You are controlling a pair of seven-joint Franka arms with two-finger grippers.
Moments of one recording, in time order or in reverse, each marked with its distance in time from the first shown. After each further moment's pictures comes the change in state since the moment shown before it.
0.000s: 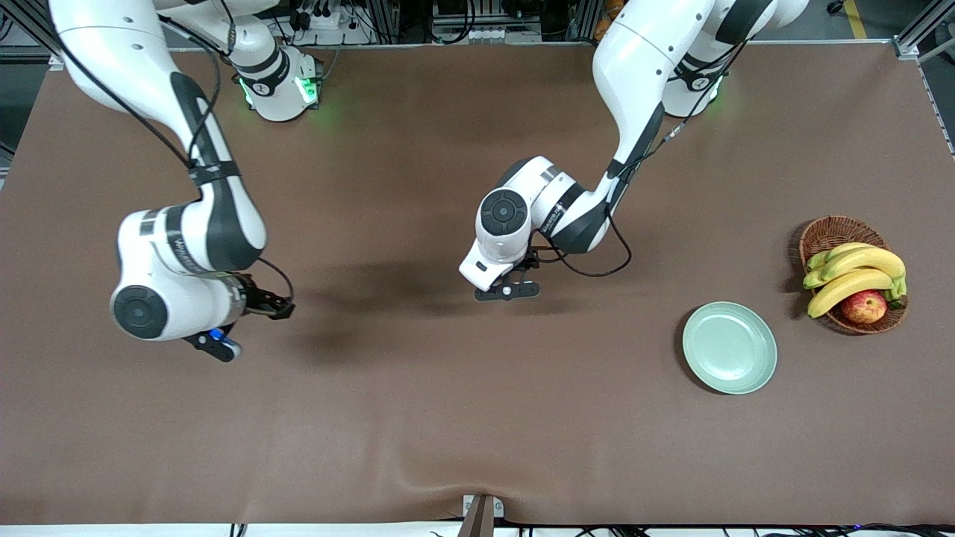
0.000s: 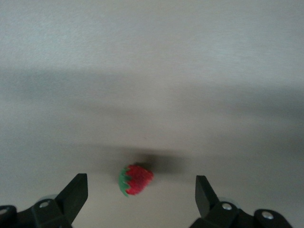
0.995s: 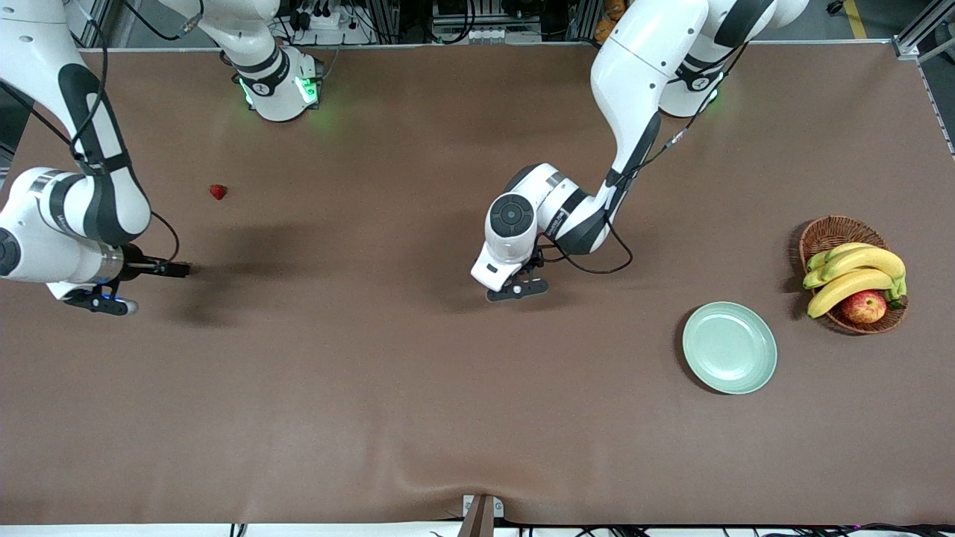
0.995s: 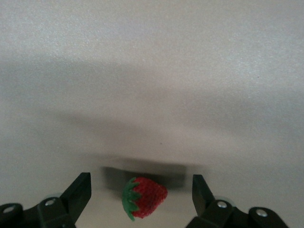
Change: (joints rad) left arm -0.002 0.005 -0.001 -0.105 0.002 0.128 -0.061; right arm -0.400 -0.152 -0.004 -0.441 -0.133 0.422 -0.610
